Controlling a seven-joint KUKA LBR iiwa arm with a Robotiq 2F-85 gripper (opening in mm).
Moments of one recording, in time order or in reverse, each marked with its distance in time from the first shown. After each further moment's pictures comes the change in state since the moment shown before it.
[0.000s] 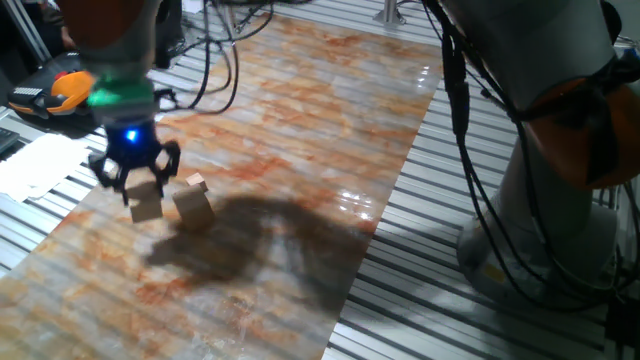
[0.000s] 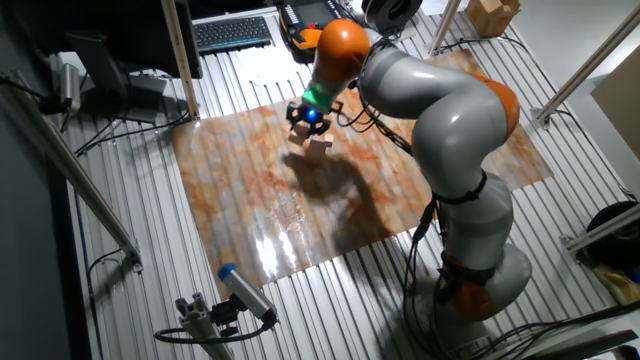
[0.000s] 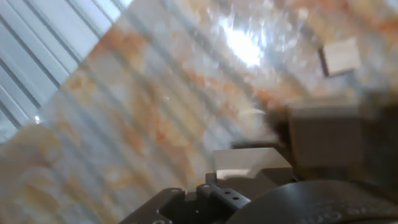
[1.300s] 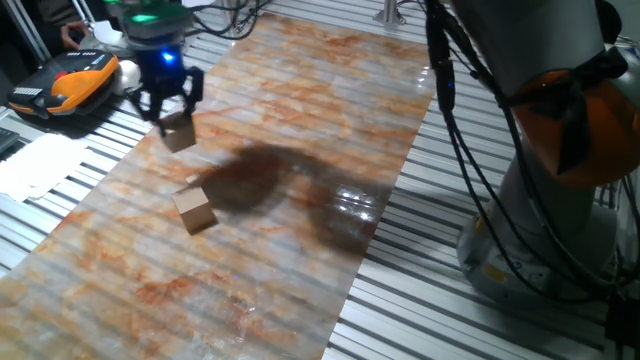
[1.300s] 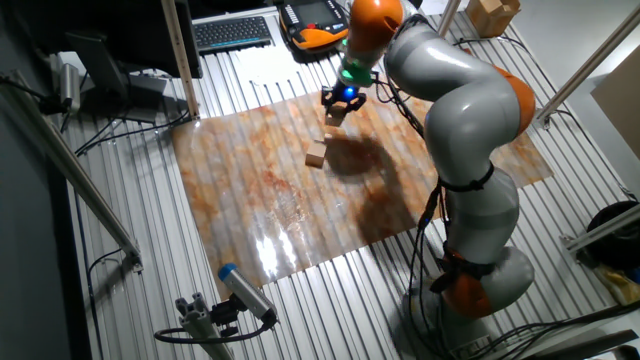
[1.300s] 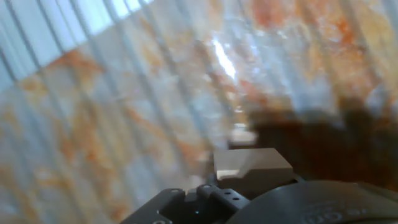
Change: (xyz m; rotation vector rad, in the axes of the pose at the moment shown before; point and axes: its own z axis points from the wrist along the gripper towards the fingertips) arm -0.101 -0.076 -0.076 0.037 0.042 -0.248
